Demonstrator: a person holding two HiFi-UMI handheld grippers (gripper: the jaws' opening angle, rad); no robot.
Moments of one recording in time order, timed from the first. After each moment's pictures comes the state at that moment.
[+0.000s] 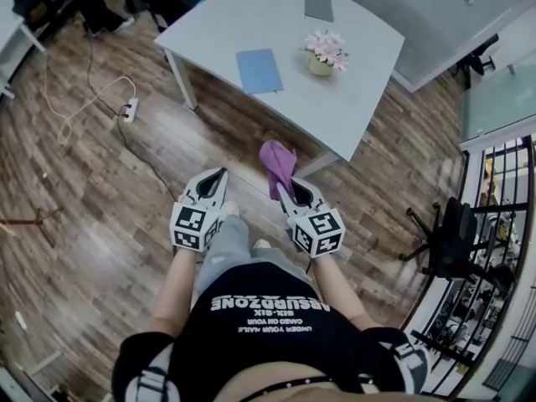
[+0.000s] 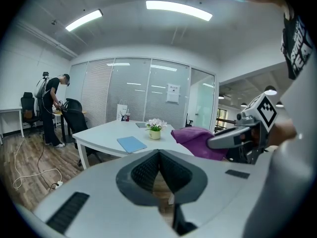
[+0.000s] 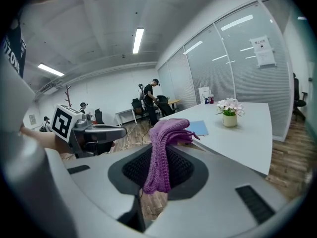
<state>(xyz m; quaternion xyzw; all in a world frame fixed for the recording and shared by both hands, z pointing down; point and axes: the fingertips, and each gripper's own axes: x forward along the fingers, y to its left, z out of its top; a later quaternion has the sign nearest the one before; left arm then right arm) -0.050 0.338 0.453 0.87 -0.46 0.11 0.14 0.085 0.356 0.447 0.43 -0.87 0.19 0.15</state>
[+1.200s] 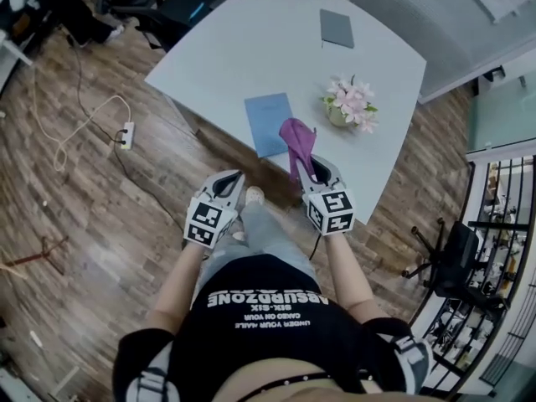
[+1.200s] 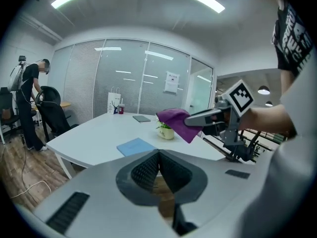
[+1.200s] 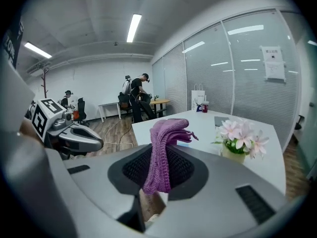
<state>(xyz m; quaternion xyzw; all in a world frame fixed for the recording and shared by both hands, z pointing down) -0.069 0.073 0.500 0.89 -0.38 0.16 0.16 0.070 0.033 0.465 0.48 -0.84 0.14 0.20</state>
